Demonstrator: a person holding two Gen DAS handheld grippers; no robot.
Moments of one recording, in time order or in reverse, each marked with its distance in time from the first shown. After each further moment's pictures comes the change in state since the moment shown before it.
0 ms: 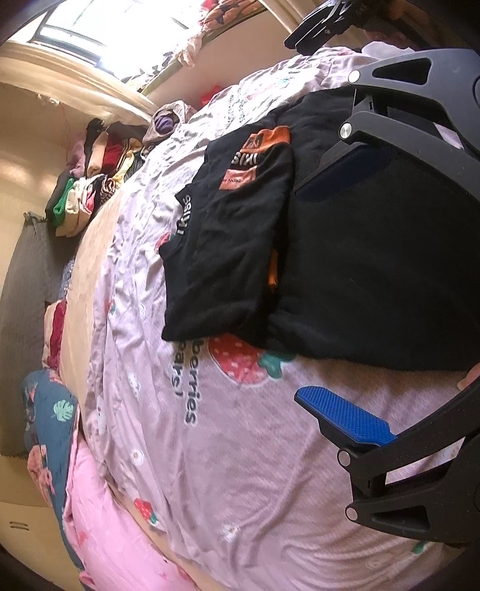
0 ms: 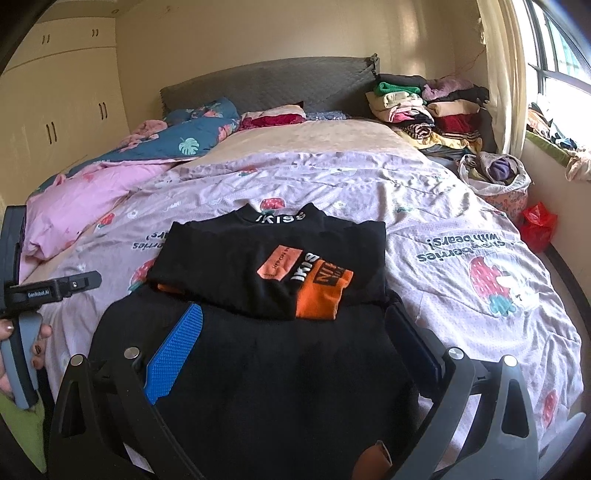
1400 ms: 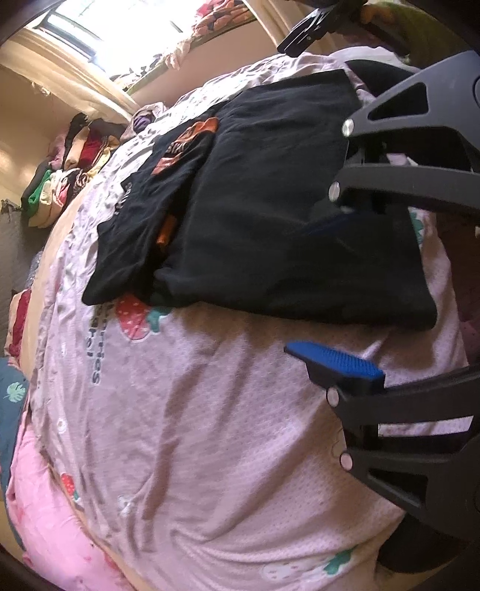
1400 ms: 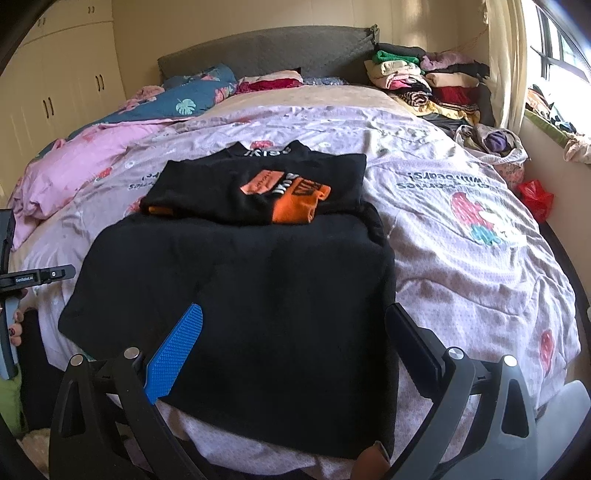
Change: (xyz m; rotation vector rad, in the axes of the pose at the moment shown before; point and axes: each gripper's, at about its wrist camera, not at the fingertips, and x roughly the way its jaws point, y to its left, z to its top) left arm -0.012 0.050 -0.089 -0.054 0.135 -0.055; right arm -0.021 -0.024 -0.075 -0.011 0.137 -0.014
